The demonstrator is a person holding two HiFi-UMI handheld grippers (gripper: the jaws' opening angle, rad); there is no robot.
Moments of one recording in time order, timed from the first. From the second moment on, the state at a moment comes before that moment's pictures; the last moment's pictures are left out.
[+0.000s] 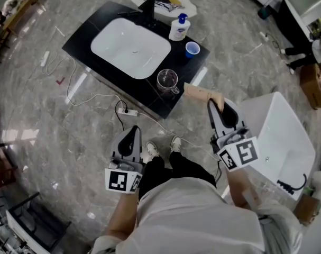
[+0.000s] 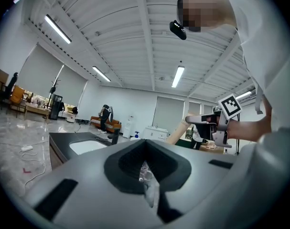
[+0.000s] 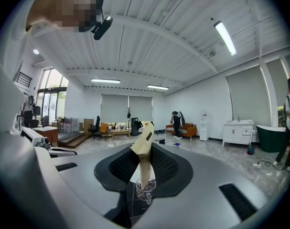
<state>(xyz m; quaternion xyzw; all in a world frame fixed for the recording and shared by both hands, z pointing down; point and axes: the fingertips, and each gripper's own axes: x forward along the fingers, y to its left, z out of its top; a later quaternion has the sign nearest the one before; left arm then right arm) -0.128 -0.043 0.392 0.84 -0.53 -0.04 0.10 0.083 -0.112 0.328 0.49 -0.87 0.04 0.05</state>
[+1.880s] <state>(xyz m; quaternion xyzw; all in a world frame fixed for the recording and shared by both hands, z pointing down) -0.114 -0.135 0.499 0.84 -0.52 -0.02 0.17 0.025 -0.225 0.492 0.43 -0.89 0.11 0.07</state>
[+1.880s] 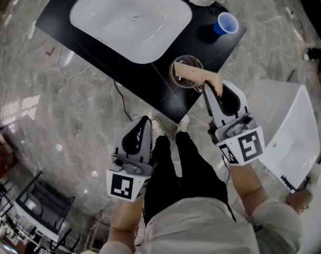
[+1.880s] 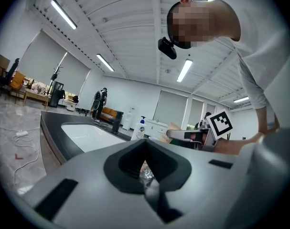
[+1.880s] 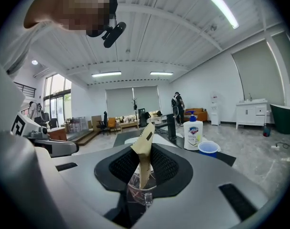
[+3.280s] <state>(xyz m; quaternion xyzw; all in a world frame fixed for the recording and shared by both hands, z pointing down) -0.099 -0.115 0.494 0.84 -0.52 -0.02 0.16 0.079 -0.211 0.496 0.48 -0.87 0.11 0.10</state>
